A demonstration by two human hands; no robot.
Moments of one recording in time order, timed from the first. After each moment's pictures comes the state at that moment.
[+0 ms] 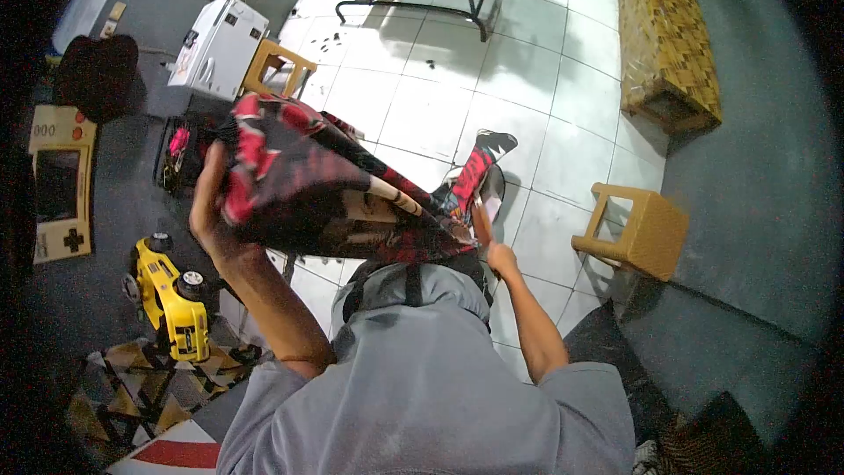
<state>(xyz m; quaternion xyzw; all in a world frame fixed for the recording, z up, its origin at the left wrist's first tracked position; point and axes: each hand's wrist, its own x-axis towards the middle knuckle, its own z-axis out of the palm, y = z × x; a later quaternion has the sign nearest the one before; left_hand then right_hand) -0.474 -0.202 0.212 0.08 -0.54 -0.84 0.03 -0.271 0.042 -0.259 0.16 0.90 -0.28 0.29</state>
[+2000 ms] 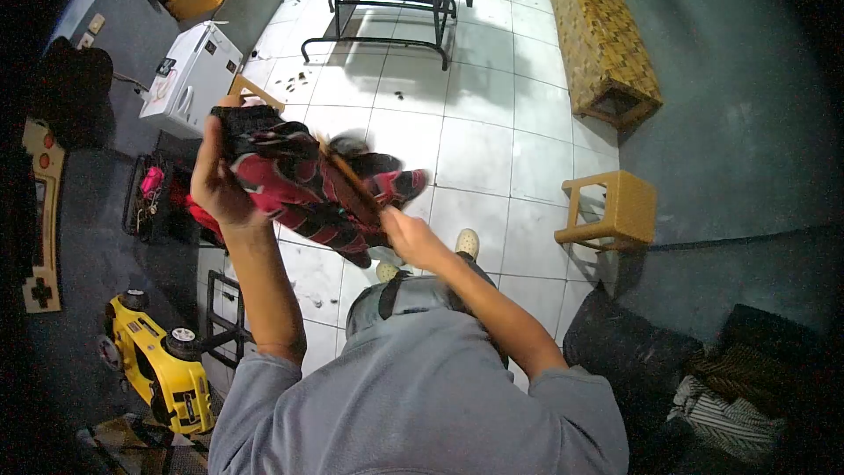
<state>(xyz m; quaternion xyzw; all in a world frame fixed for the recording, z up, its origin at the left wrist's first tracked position) -0.522 -0.362 0.221 -0.13 -0.29 -0.94 -0.14 -0.399 -0.213 0.032 0.02 0.83 -0.56 0.03</state>
